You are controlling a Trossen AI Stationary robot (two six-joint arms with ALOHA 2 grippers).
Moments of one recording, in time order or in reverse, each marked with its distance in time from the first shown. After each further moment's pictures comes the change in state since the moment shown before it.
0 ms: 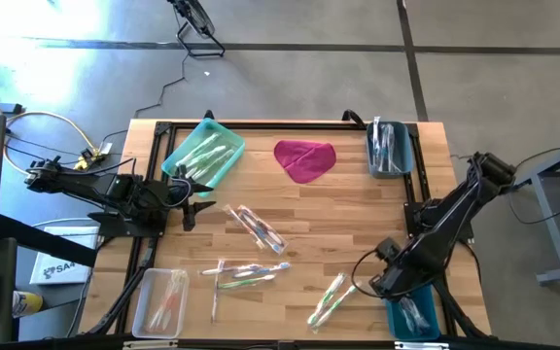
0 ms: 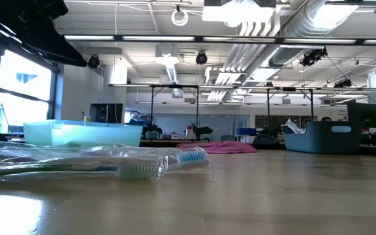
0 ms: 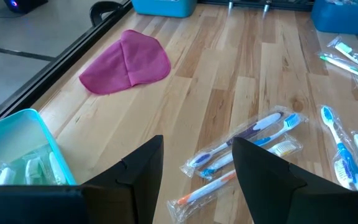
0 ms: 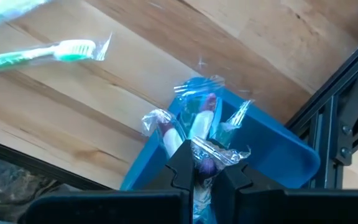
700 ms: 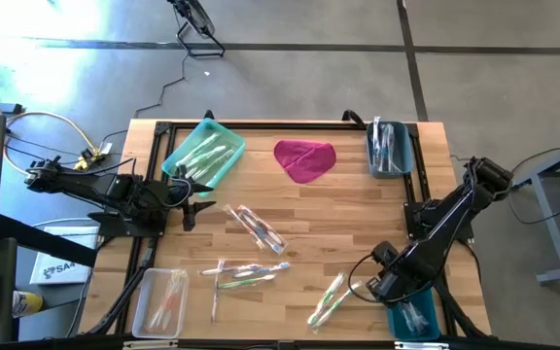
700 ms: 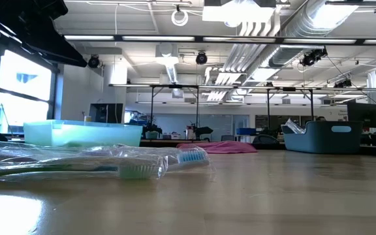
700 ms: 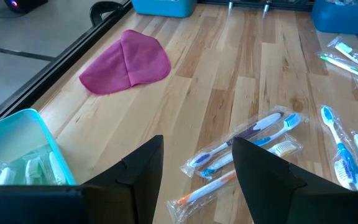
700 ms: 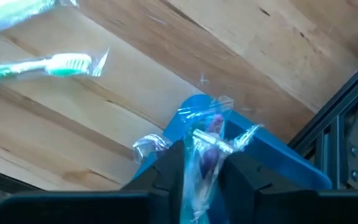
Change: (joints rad) left arm 0.000 0.000 0.000 0.000 0.000 0.000; right arm 0.011 0.066 0.000 0.007 0.059 -0.024
